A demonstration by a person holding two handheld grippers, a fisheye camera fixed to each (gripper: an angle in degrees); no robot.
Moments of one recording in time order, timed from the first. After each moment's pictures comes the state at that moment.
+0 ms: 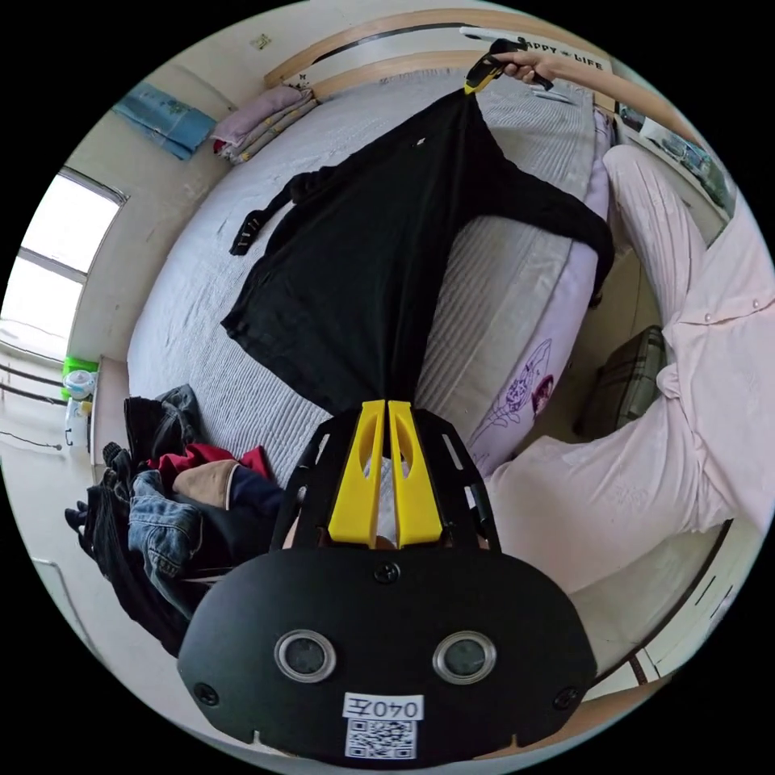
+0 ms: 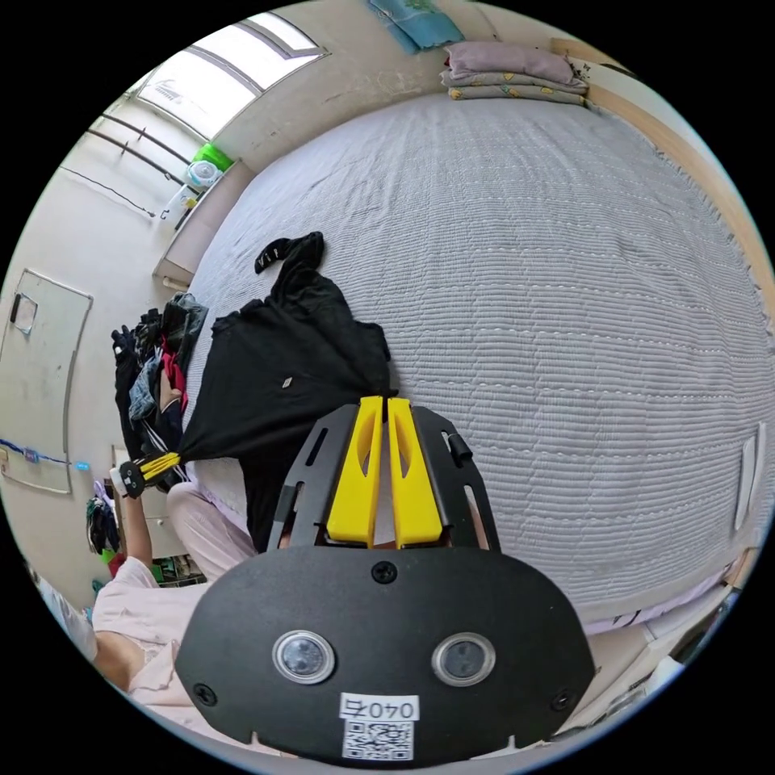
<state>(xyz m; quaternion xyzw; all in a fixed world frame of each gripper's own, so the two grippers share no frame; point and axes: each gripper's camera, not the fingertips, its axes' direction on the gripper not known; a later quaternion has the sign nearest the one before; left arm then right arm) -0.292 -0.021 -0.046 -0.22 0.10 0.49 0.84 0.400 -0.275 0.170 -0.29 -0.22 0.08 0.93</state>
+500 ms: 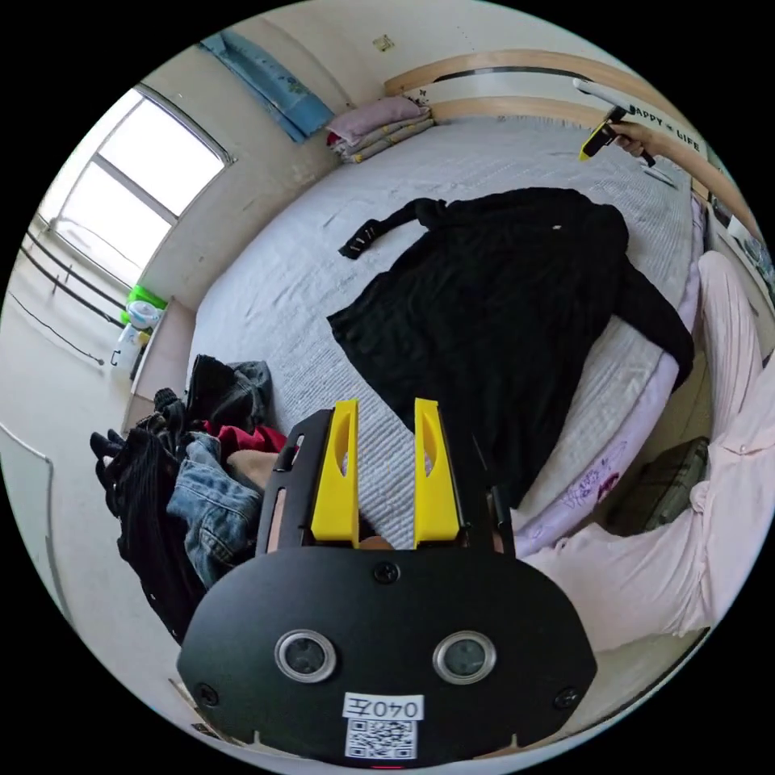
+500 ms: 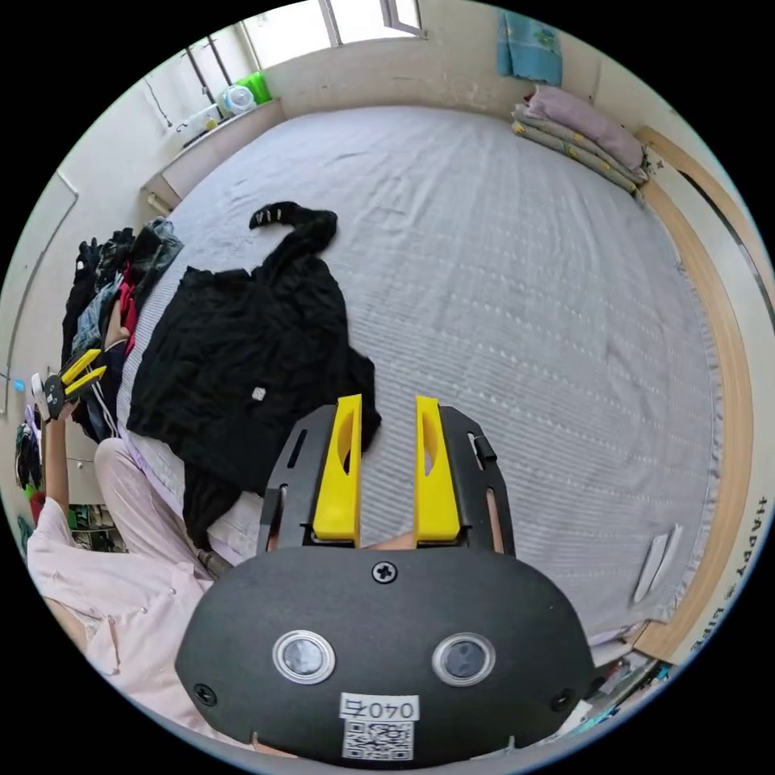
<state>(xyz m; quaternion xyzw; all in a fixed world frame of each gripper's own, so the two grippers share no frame) -0.320 -0.121 0.000 -0.10 0.00 0.37 0.92 0.273 -0.357 0.192 -0.28 -0.13 -0.09 0.95</state>
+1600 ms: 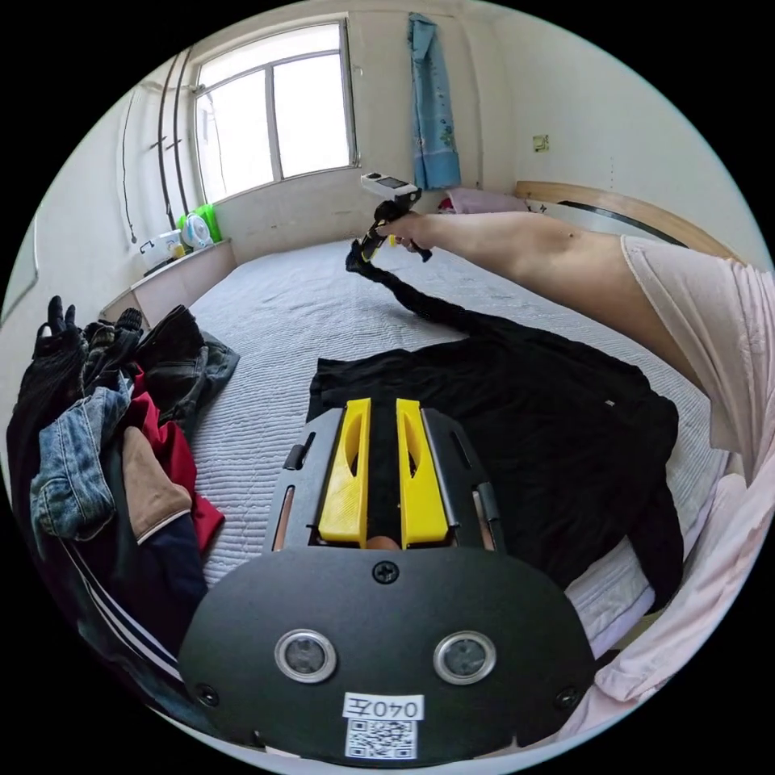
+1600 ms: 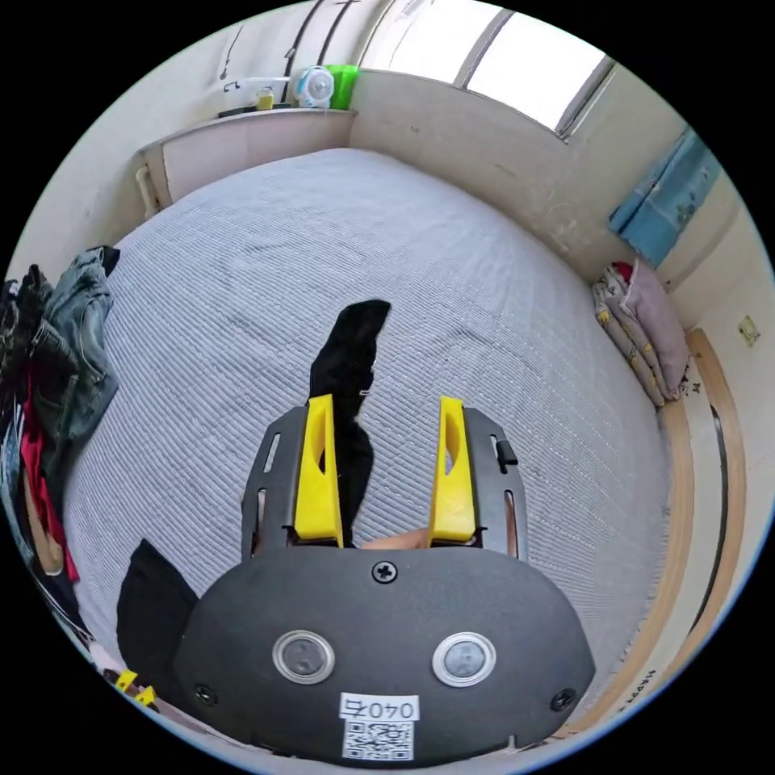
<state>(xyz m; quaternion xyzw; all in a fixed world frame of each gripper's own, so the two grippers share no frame) -0.346 -0.158 0.118 -0.03 0.06 0.12 0.99 -0.173 -0.611 0.417 -0.16 -0.03 -0.24 0.96</state>
